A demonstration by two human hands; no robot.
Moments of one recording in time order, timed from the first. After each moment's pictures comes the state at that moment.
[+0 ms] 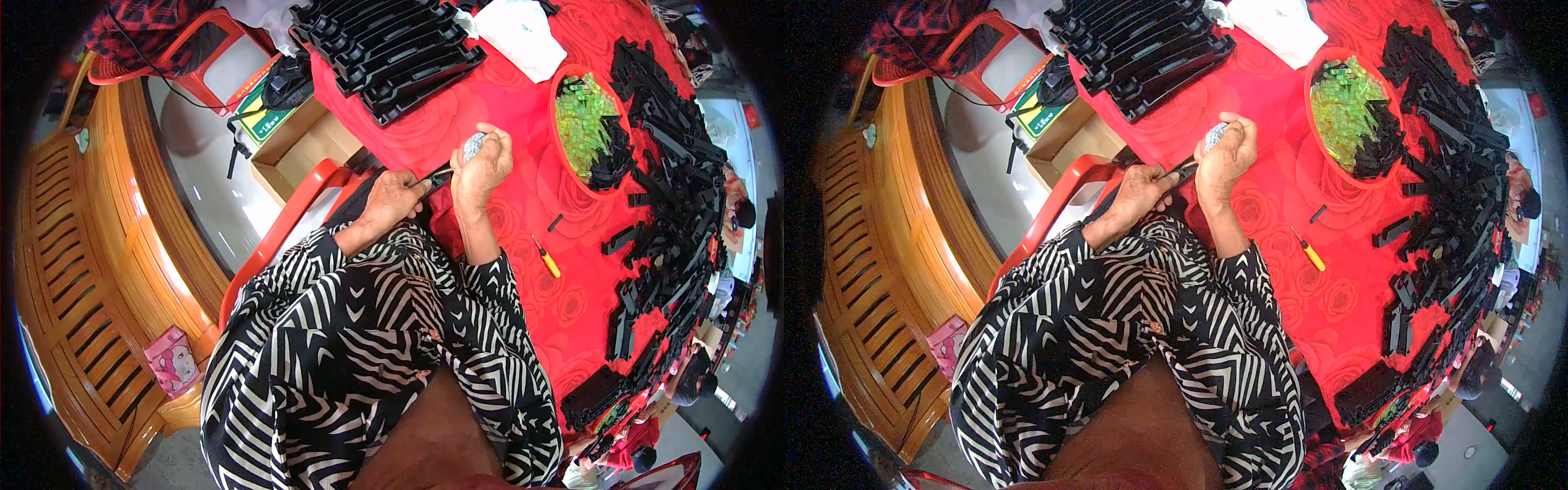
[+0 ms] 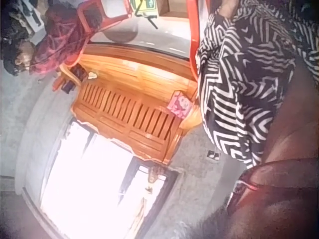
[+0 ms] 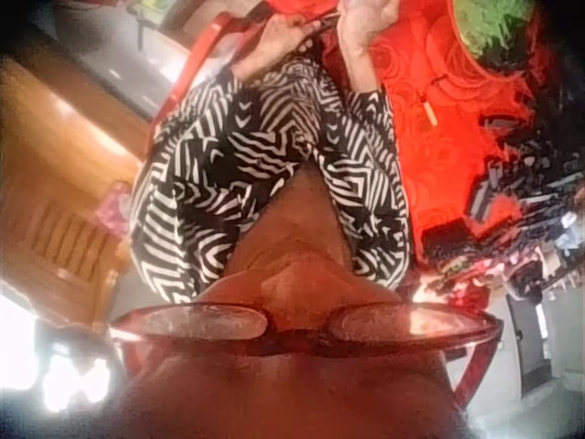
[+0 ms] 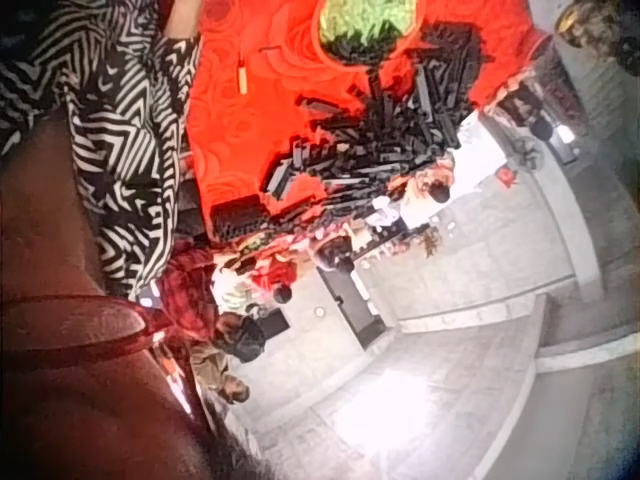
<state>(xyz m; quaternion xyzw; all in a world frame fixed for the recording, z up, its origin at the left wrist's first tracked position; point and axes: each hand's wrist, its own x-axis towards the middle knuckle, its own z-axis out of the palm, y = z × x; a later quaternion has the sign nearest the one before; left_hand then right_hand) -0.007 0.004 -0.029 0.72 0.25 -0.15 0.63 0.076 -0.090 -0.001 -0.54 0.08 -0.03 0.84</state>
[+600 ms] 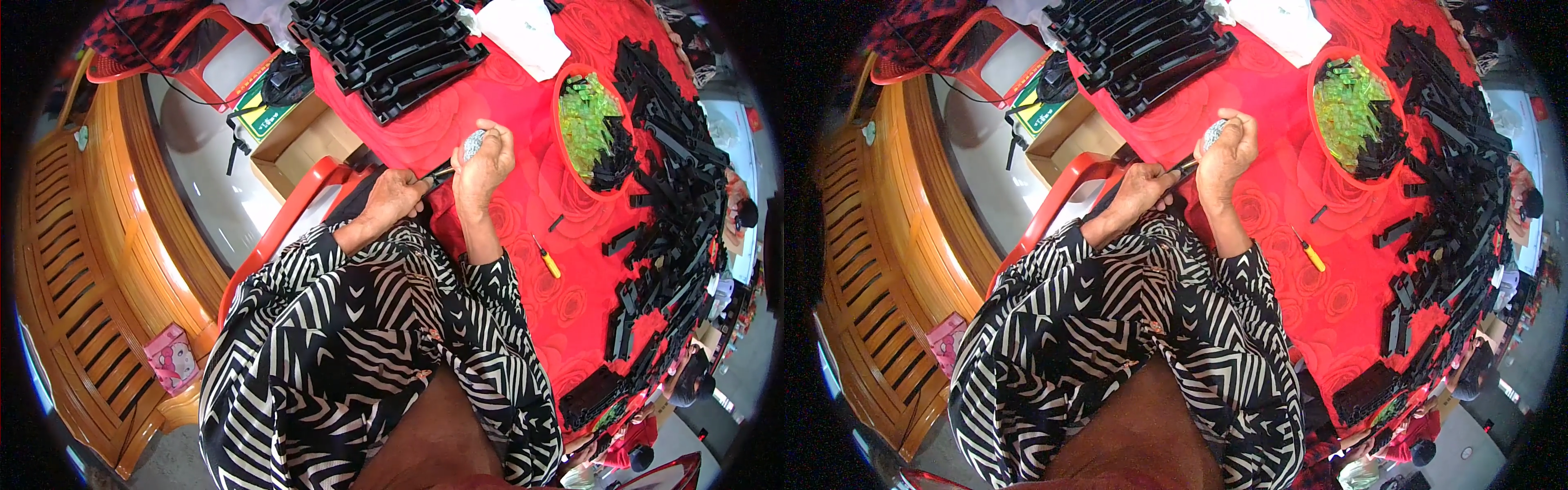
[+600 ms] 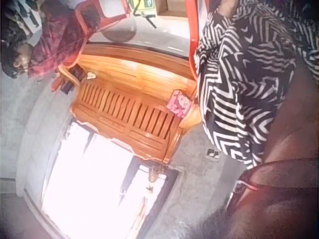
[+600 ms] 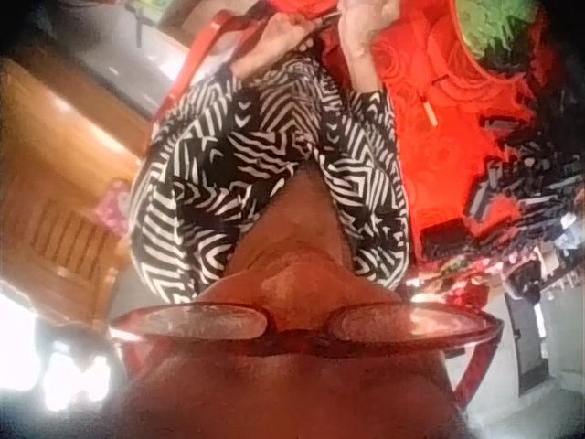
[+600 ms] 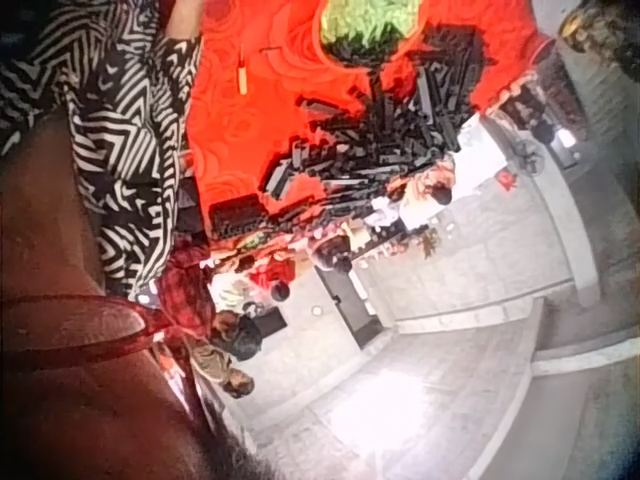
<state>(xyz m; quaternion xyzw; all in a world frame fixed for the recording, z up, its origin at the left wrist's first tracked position) -0.004 0.005 -0.027 0.71 0.27 -0.19 0.63 0.078 -0.089 0.003 -0.55 0.08 -0.02 0.83</state>
